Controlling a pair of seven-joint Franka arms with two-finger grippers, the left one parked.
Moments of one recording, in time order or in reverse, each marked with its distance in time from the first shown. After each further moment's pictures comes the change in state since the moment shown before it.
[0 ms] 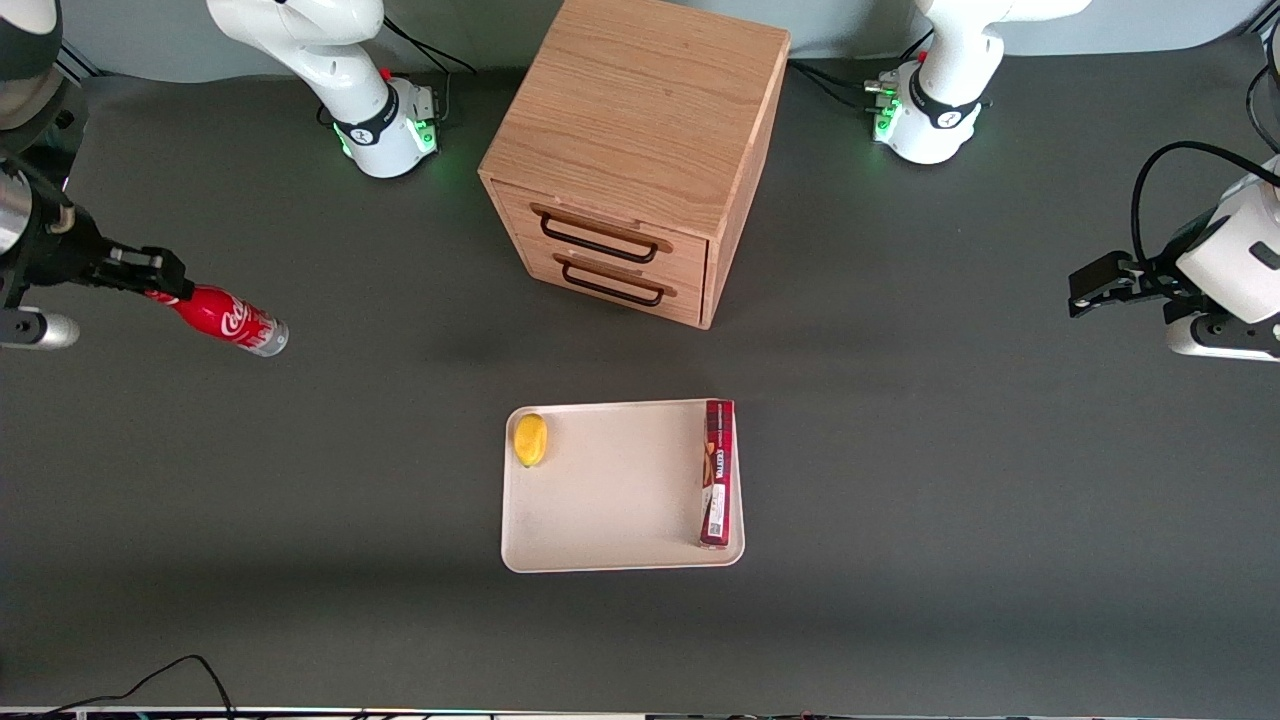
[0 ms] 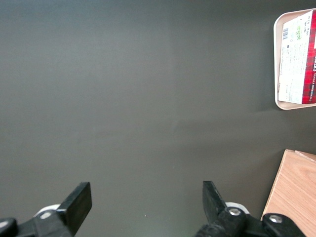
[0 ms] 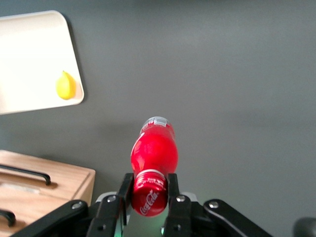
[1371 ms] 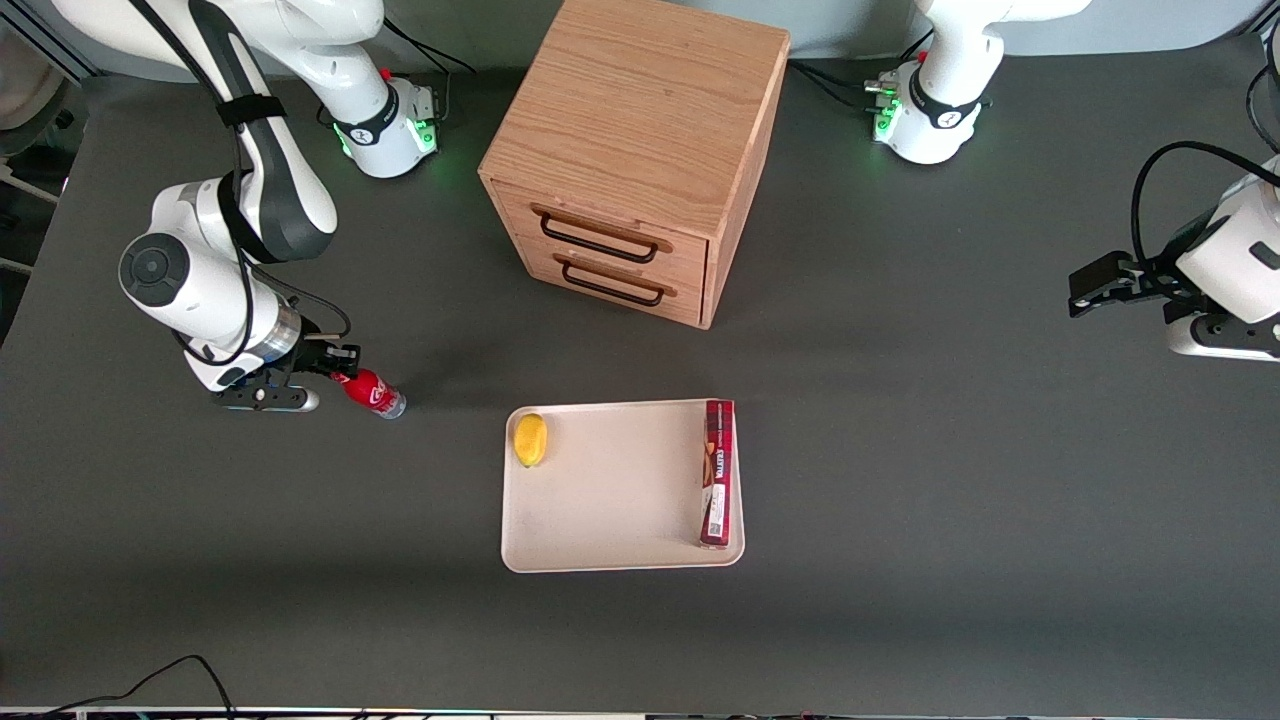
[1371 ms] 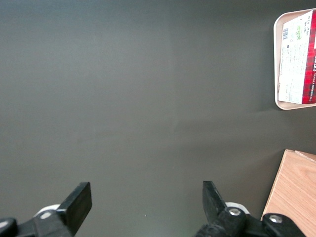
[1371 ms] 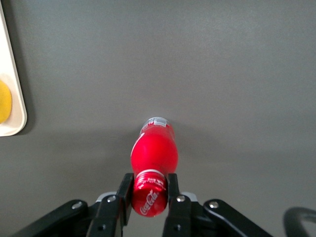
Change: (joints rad) arm 0.000 -0.109 0.006 -0.961 0.005 0.968 -0.046
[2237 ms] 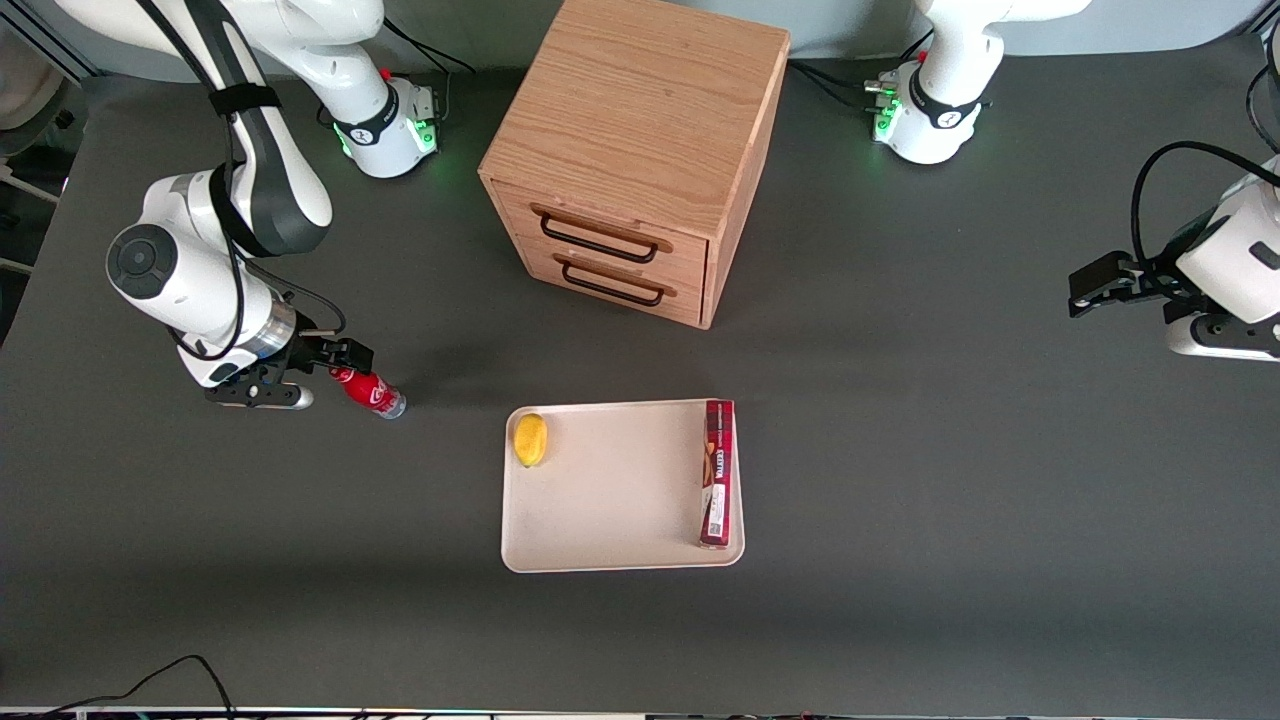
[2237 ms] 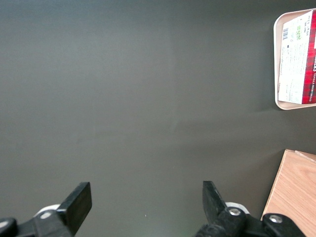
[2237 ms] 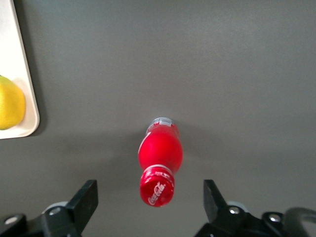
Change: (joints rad) arm 0.003 -0.018 0.000 0.008 0.014 -0.015 0.007
